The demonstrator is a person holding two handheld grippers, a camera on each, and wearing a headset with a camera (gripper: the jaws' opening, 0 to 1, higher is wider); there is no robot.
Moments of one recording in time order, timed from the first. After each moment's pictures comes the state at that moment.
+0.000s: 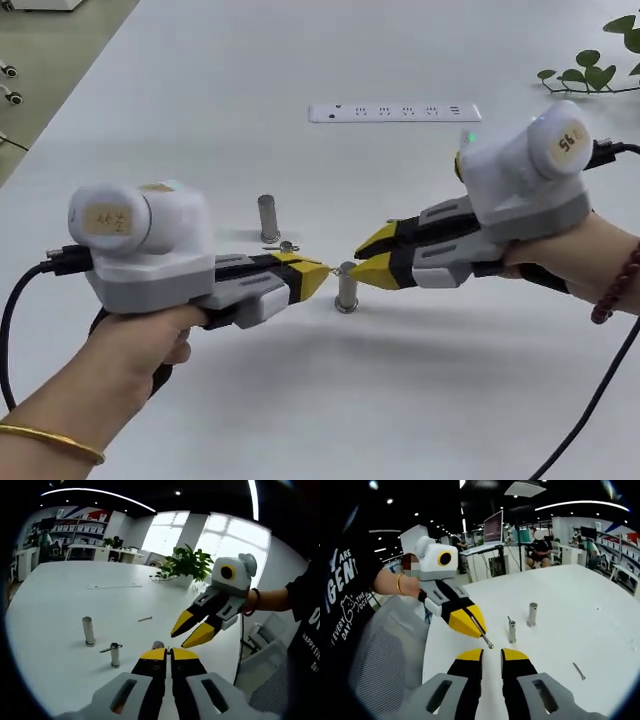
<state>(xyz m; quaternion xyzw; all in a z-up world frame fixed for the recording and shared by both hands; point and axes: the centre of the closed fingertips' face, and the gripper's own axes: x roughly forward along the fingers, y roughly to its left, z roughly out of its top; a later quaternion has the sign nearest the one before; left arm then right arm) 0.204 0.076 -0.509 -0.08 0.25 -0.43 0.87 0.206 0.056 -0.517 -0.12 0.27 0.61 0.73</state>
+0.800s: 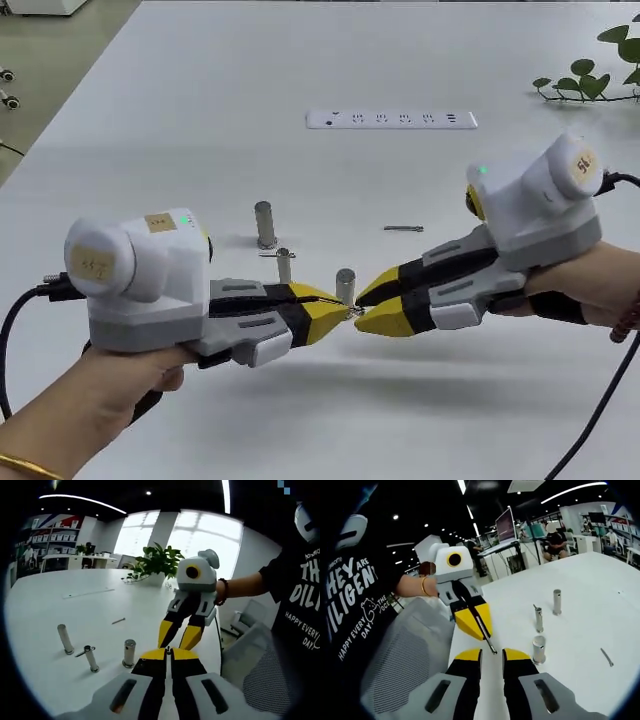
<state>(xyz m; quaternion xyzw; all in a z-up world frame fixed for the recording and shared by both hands) 0.171 0.053 -0.506 -0.05 0.22 -0.53 0.82 0.161 0.053 -0.521 -0.06 0.30 0.68 0.67</state>
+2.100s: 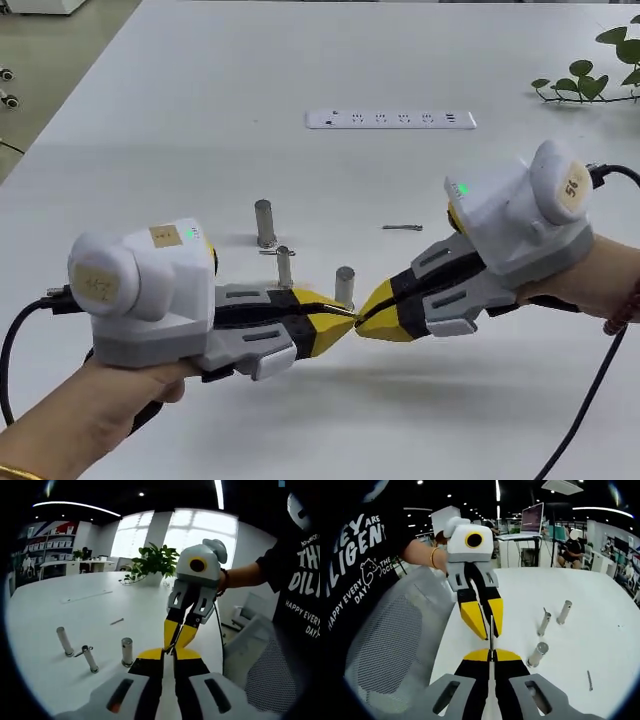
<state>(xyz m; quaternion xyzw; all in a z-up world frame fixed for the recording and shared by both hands) 0.164 0.052 -0.513 -0.01 0.20 -0.53 0.82 0.158 0.051 -0.531 -0.22 0.25 0.70 0.63</state>
